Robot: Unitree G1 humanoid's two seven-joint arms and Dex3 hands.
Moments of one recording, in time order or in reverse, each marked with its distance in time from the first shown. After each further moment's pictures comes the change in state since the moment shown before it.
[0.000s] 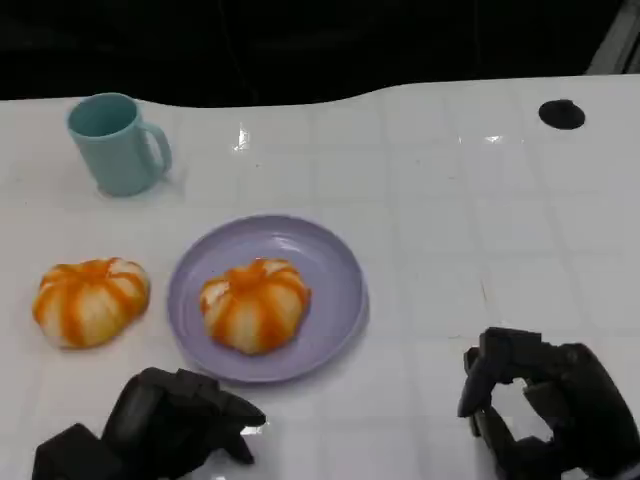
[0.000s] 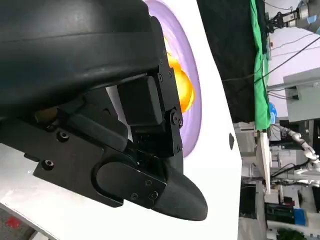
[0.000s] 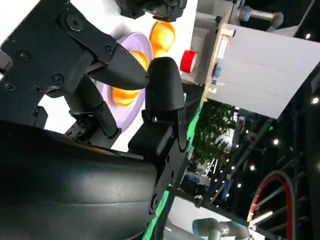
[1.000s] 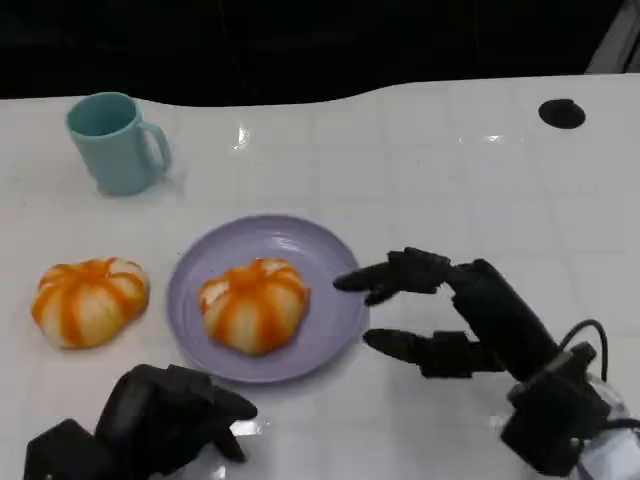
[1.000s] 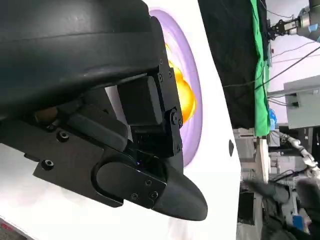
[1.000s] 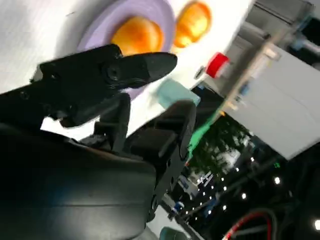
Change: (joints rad) left arm -0.030 0.006 0.019 0.055 -0.022 -0.017 -0.018; right arm -0.318 -0.034 0.182 0.138 -0.327 0.052 -0.347
